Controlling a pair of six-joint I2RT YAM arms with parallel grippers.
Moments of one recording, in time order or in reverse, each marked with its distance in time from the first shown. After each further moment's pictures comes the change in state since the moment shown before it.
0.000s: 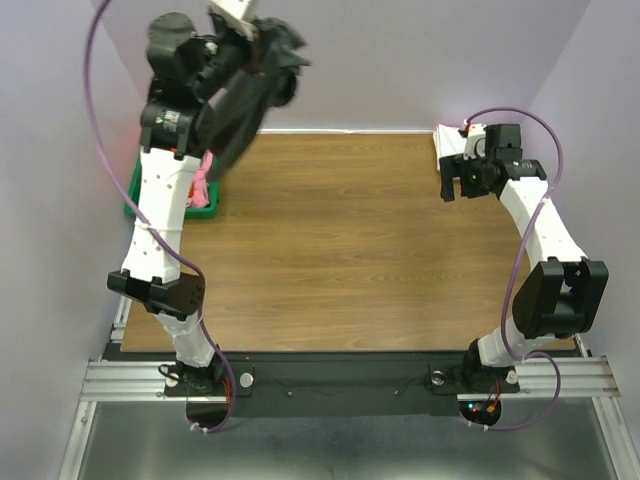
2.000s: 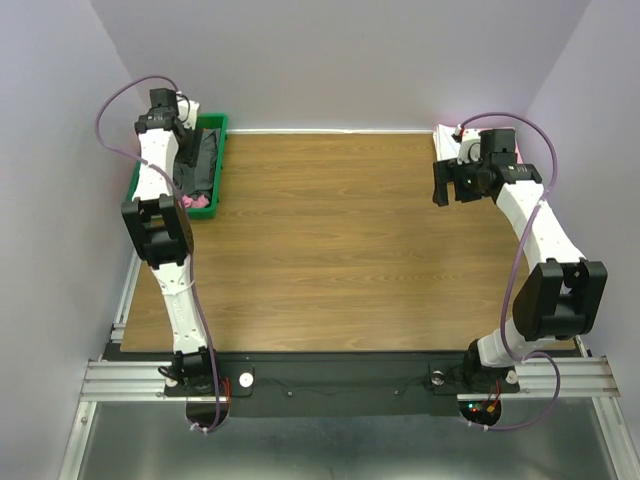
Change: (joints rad) left arm 0.351 0.509 -0.106 -0.496 -0.420 0.198; right arm 0.010 -0.013 -0.044 0.022 -0.077 0.020
